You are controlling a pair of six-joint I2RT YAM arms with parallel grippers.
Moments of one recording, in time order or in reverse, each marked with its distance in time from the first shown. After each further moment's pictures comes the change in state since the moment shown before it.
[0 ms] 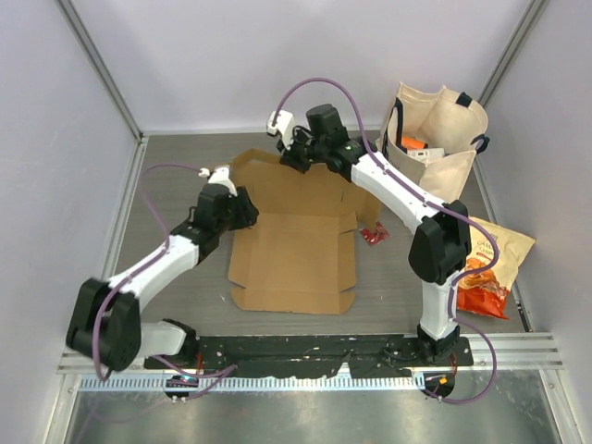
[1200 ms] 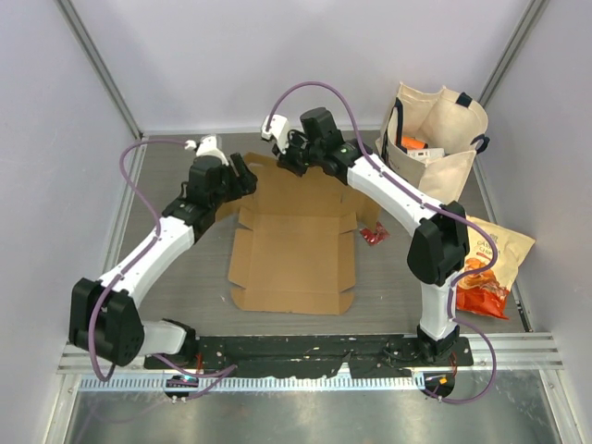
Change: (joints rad) left arm 0.031 -0.005 0.276 -0.083 -0.066 -0.041; right arm 0.034 0.000 0.001 -0.014 0.043 -0.018
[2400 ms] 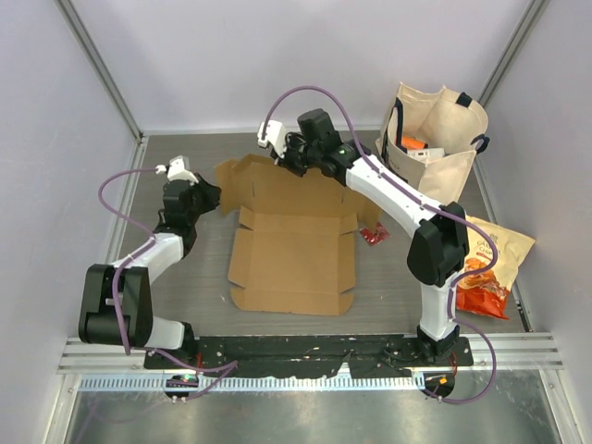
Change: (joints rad) left arm 0.289 0.050 -0.387 0.537 0.151 0.019; right arm 0.012 0.000 0.011 -0.035 0.010 -0.114
